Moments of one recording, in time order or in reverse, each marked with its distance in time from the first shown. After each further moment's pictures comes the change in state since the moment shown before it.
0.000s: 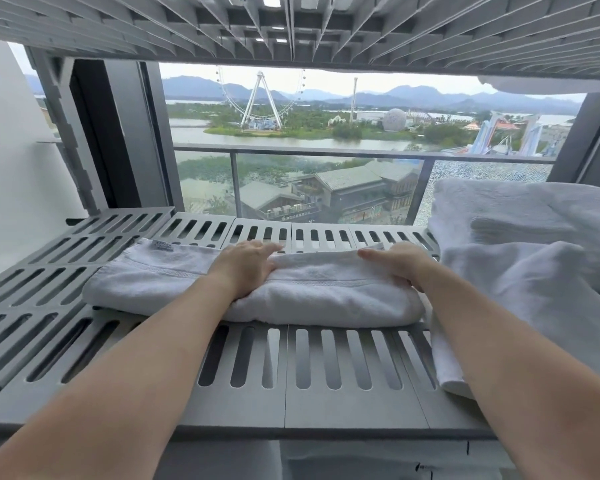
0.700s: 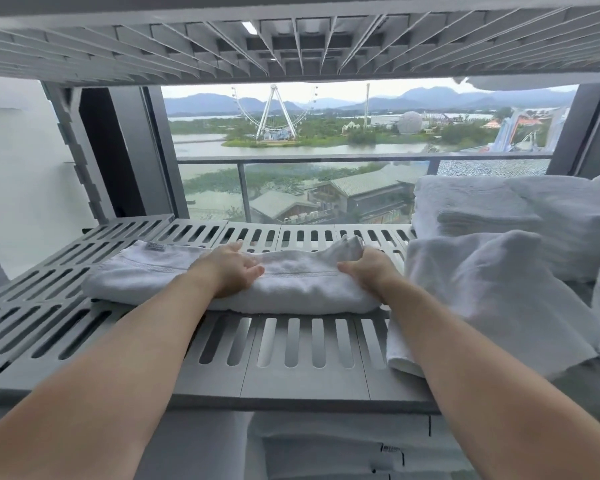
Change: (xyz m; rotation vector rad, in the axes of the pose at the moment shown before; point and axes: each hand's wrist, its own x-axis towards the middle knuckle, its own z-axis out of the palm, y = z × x) left_hand -0.028 0.043 -0.034 -0.024 -0.262 -0.219; right_hand -0.027 0.019 0.014 0.189 -0.023 -0.192
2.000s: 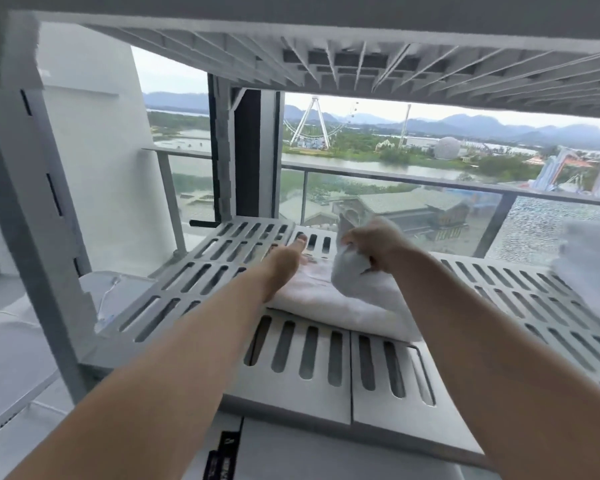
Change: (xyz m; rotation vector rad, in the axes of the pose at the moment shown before) left_hand -0.036 -0.202 -0.036 -1.246 0.145 -0.381; right_hand -0.024 -0.275 0.194 0.051 -0.025 -0.068
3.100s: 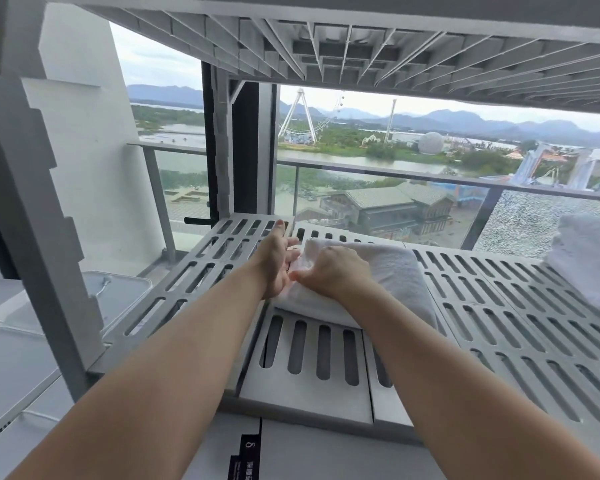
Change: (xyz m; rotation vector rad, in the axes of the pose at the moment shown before) left_hand 0.019 -0.013 -0.022 -0.449 -0.268 -0.018; right_hand -0.038 0.003 0.084 -0.722 -0.028 -0.274
